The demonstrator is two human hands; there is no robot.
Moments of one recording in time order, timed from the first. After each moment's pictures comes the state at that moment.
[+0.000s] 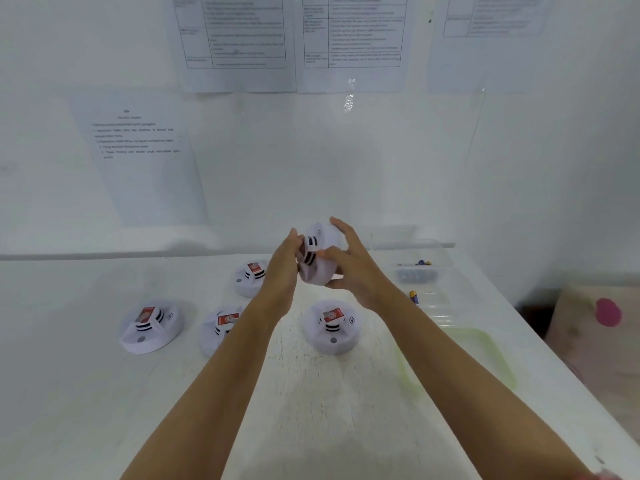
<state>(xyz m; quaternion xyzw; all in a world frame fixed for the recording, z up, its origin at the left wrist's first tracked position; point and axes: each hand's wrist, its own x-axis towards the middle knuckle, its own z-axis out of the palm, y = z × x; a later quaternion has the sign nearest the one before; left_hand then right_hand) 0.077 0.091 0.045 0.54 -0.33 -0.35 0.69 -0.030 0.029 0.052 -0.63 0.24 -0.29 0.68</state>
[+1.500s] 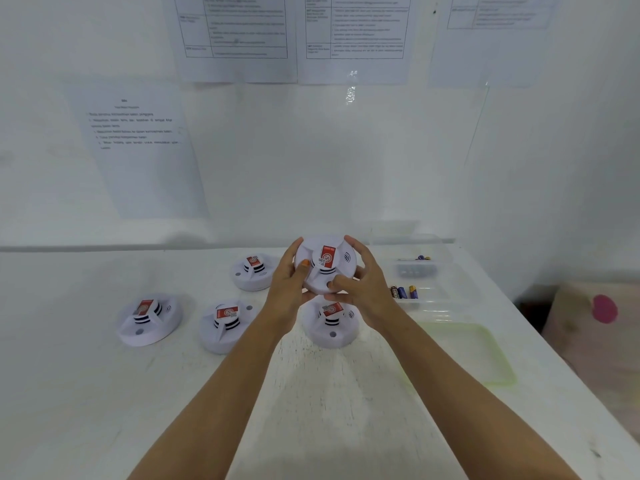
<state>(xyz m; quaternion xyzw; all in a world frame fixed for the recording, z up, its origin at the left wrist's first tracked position) 0.078 0.096 -0.004 0.53 -0.37 -0.34 0.69 -0.042 0.028 0.004 -0.61 0.24 -0.37 0.66</state>
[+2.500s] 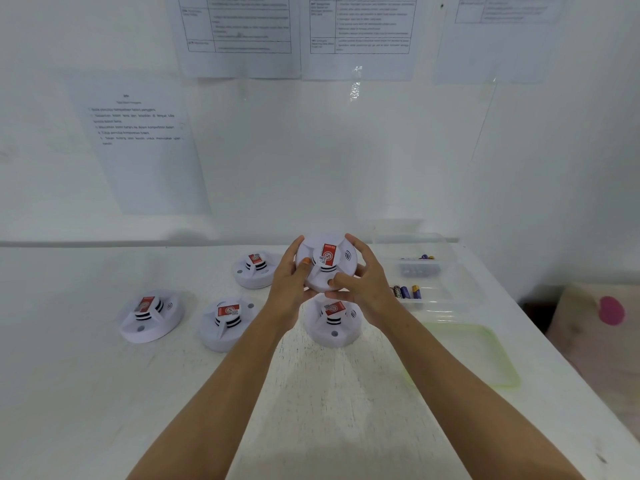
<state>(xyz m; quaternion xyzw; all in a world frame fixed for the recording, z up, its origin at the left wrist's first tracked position) 0.080 0.090 -0.007 0.53 -0.35 -0.34 0.69 -0.036 0.019 -0.001 -0.61 0.24 -0.36 0.66</state>
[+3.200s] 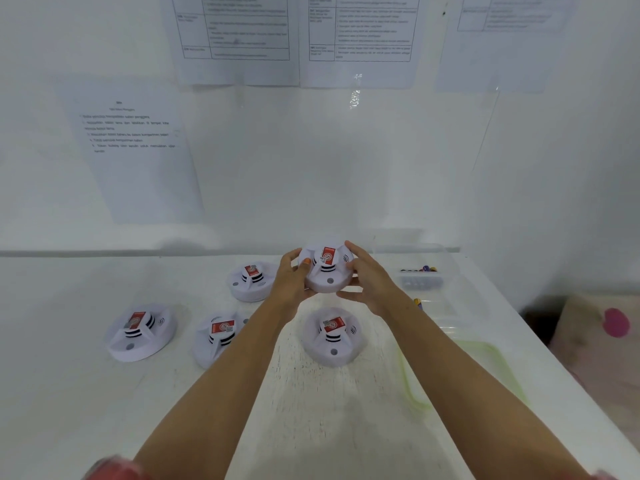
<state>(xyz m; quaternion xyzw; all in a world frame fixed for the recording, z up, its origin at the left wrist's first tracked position) 0.102 0.047 -0.005 0.57 -0.26 -0.39 0.68 -0.019 -0.018 0.019 -0.55 0.38 -0.28 0.69</state>
